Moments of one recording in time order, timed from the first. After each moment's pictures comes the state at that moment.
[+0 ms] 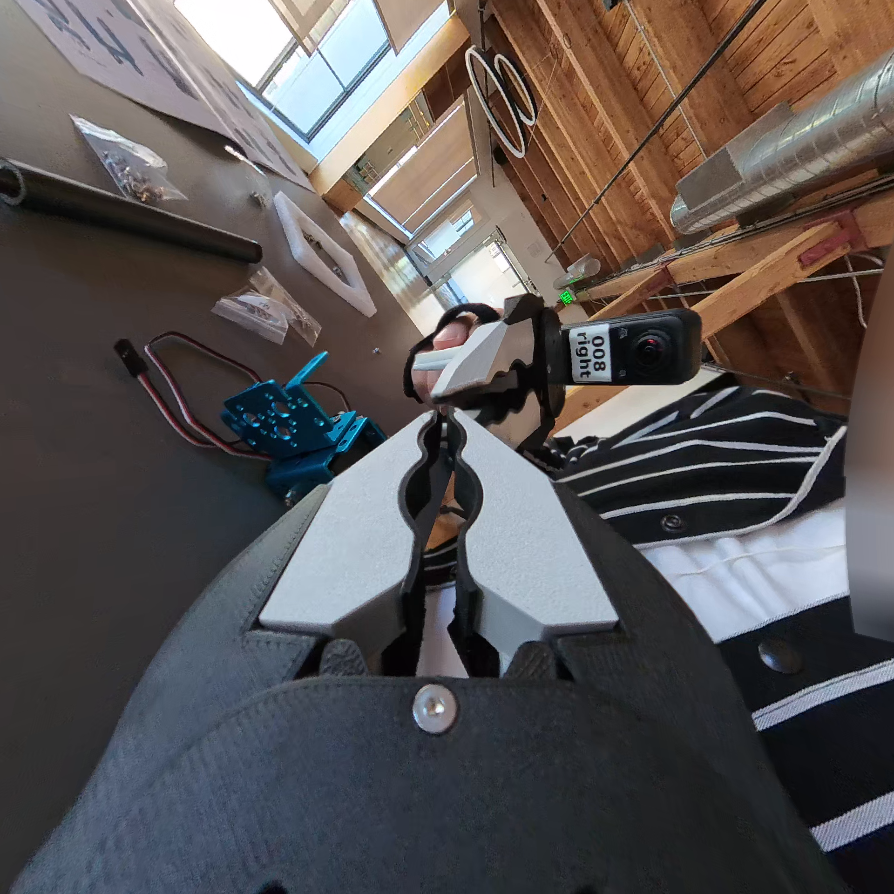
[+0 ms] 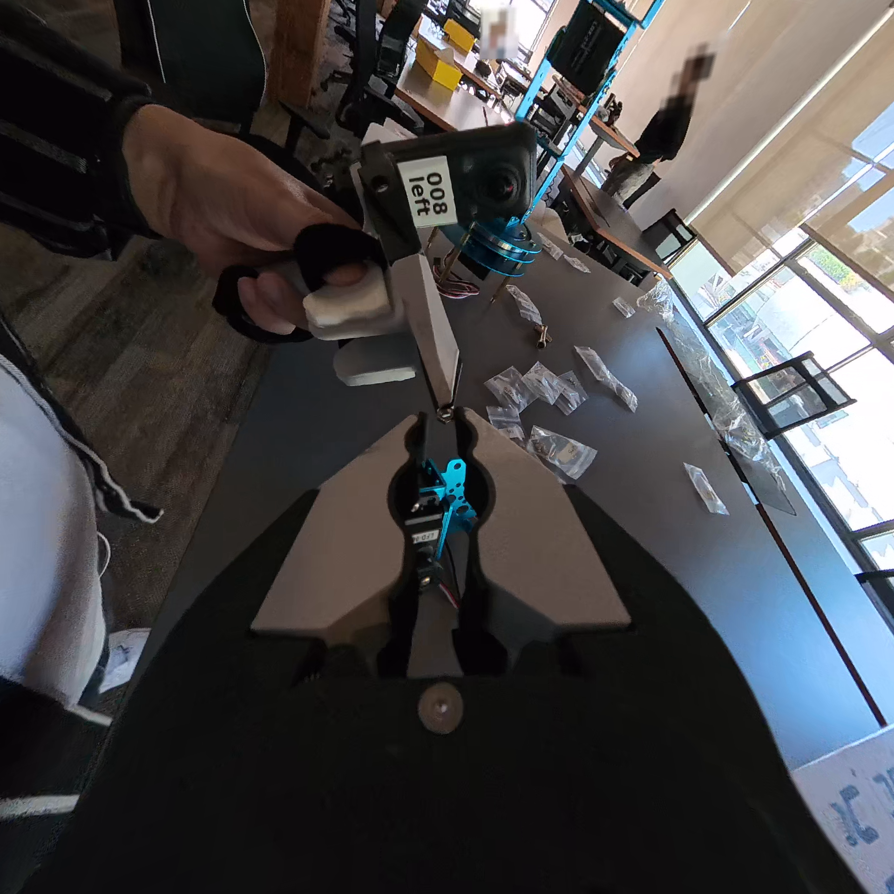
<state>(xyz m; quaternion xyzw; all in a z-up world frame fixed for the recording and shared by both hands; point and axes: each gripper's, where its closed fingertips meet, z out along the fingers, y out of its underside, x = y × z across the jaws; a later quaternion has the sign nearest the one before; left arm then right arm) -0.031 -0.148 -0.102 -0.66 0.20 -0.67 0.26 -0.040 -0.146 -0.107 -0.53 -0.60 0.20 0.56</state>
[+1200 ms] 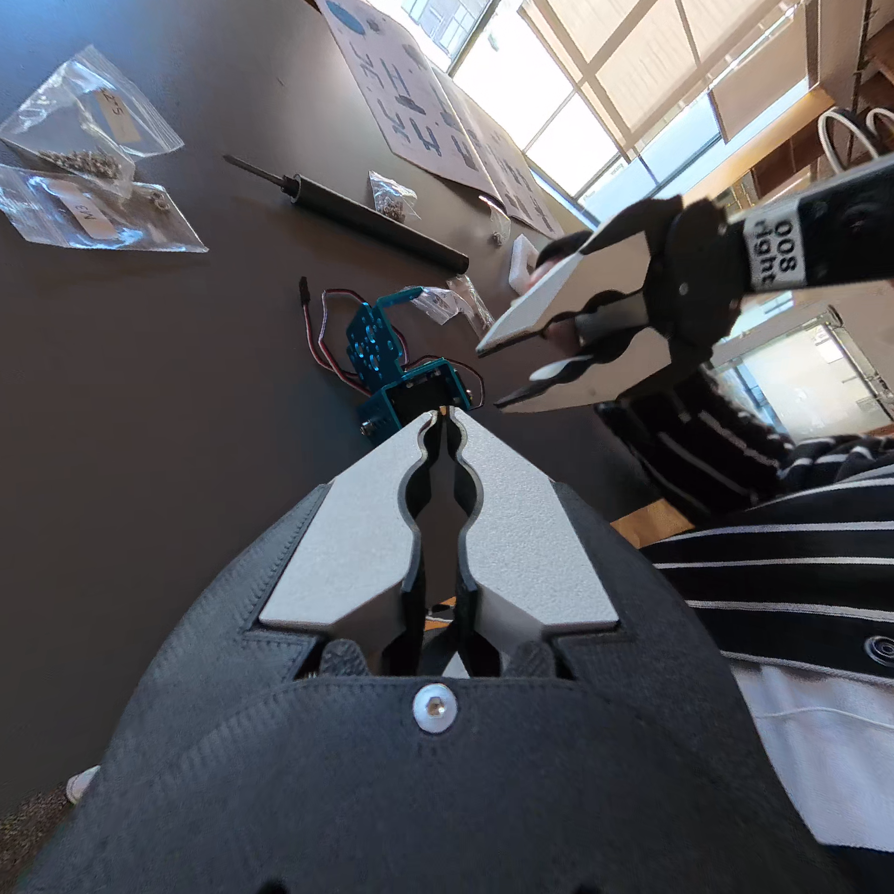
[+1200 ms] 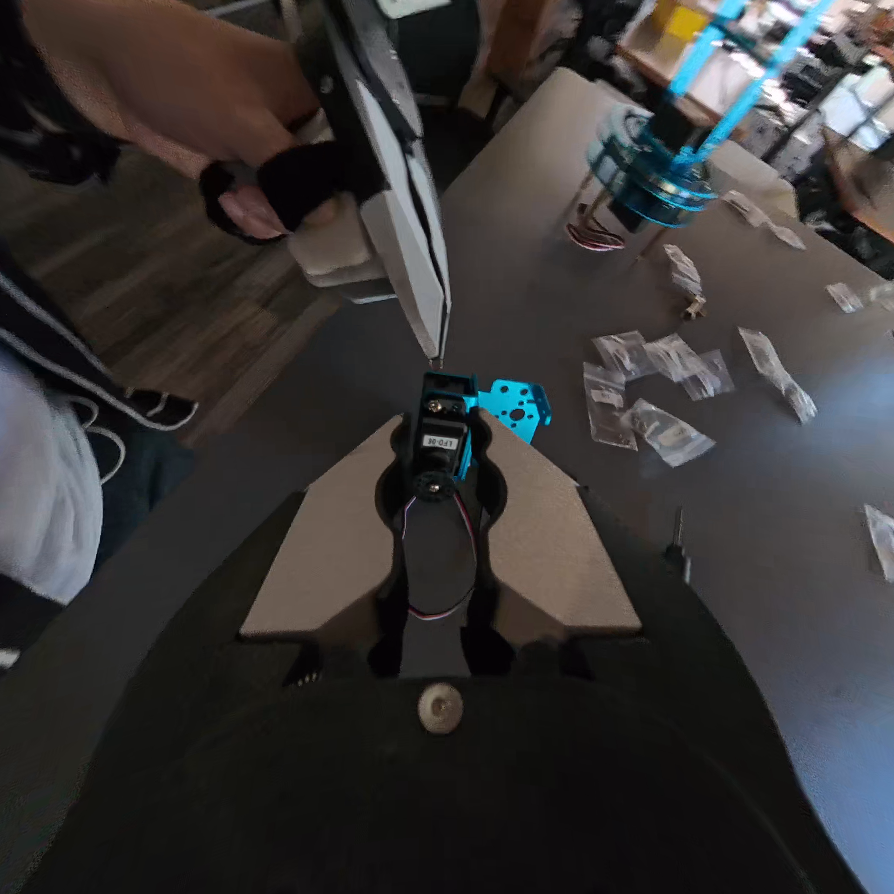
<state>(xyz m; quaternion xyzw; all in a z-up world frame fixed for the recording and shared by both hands) -0.031 -0.152 -0.142 -0.81 0.08 -0.43 0.39 -0.012 -0.147 -0.137 -0.48 -0.72 0.29 0.41</state>
